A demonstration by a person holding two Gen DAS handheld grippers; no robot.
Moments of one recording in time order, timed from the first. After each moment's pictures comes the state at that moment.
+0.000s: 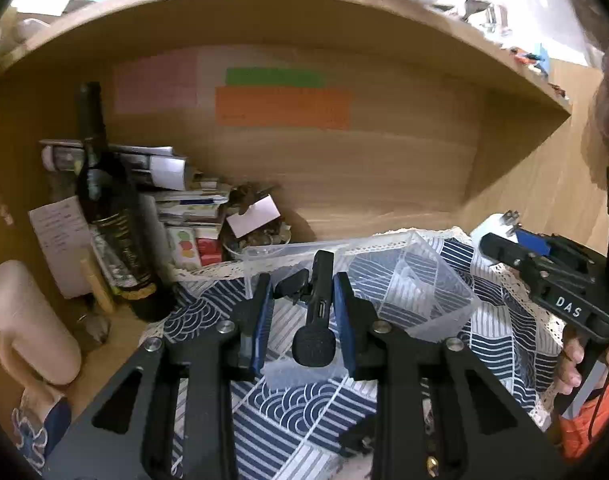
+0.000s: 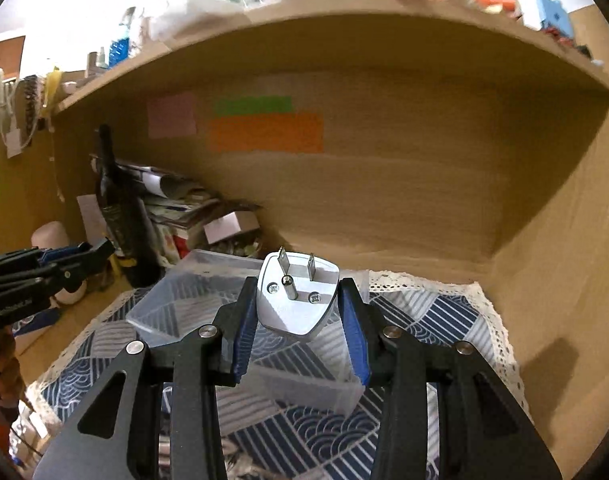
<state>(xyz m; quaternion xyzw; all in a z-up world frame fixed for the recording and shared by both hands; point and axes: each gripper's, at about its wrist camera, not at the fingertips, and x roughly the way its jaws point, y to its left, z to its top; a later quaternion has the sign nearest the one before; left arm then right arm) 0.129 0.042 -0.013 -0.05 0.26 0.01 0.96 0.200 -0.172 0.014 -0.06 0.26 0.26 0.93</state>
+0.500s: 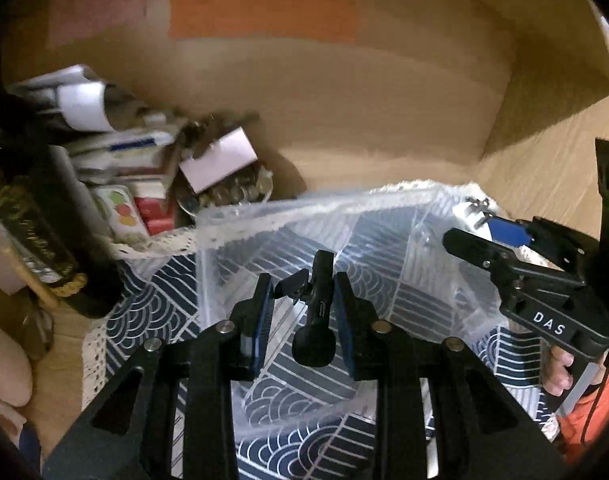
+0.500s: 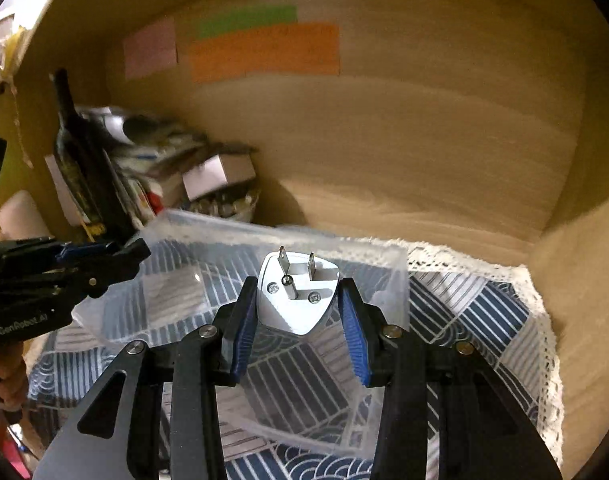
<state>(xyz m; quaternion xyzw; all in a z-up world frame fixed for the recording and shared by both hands) 0.224 0.043 -0.067 -0.06 0.38 -0.02 0.92 0.275 -0.131 -0.046 -0.09 0.36 0.28 0.89</state>
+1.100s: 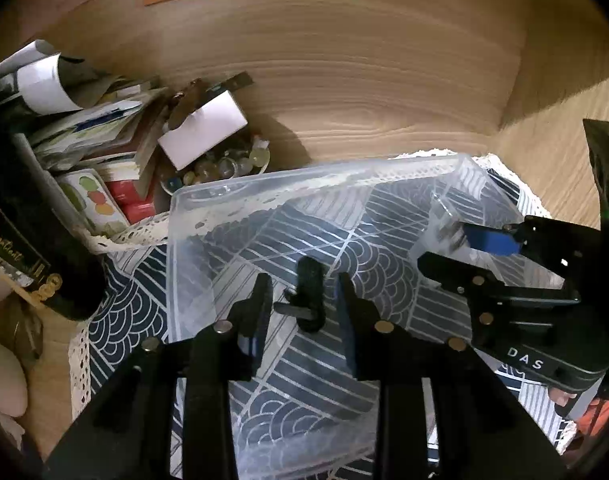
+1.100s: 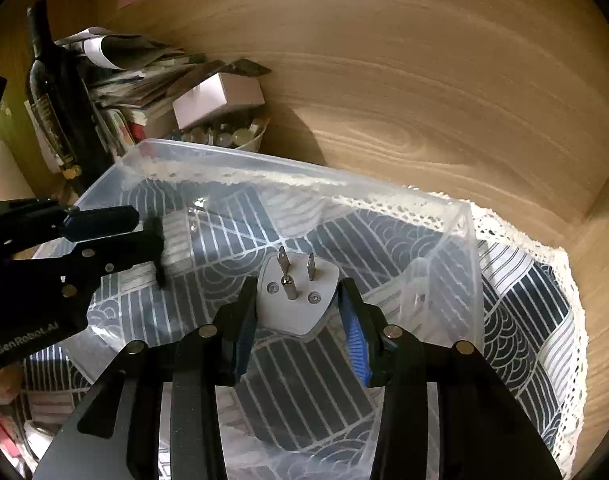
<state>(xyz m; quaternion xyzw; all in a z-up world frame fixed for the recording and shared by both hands) 0.250 0.037 -0.089 -0.04 0.42 -0.01 0.91 0.296 -0.108 -0.089 -0.13 0.43 0.28 0.85</state>
